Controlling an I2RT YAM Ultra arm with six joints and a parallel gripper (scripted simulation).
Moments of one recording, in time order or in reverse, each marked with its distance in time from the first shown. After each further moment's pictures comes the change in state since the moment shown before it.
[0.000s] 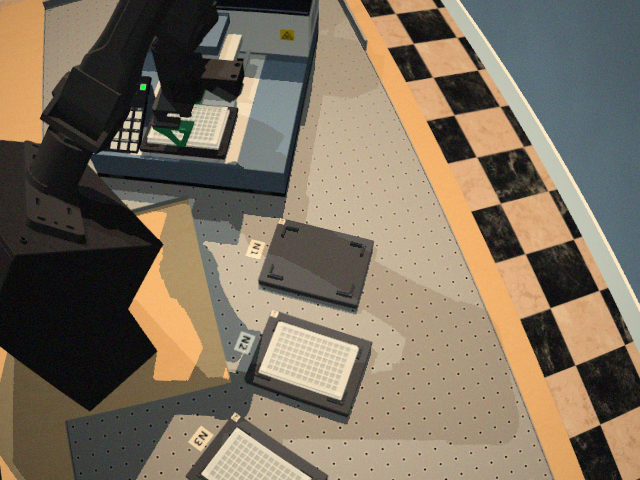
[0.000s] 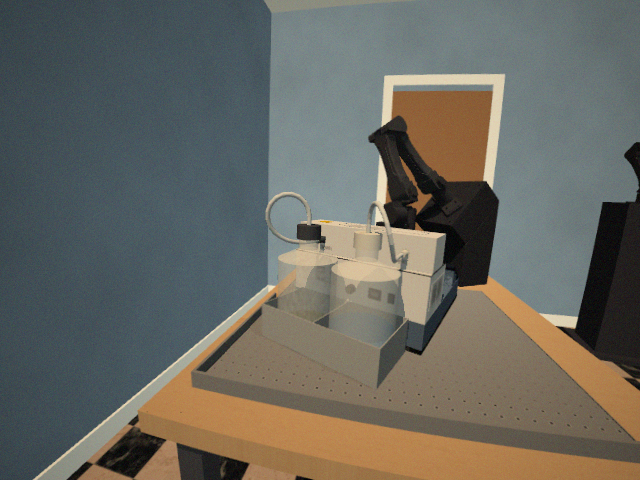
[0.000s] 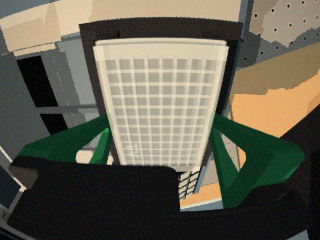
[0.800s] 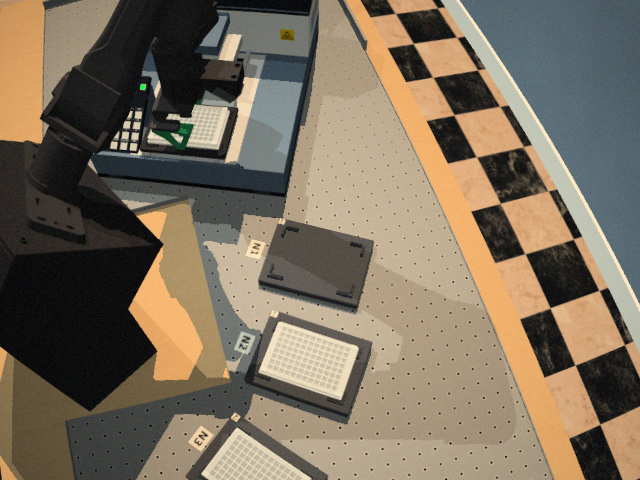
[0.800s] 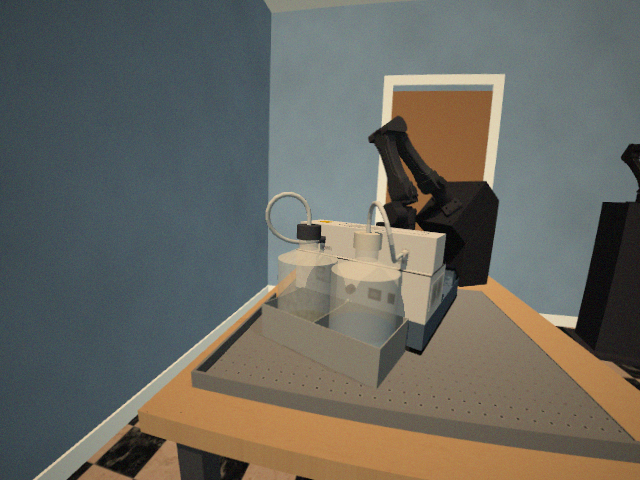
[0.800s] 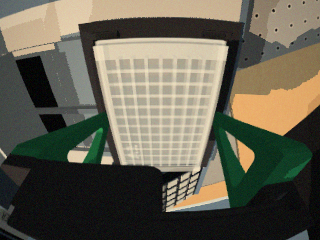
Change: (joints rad) arm -0.002 0.006 0.001 0.006 -0.002 -0.002
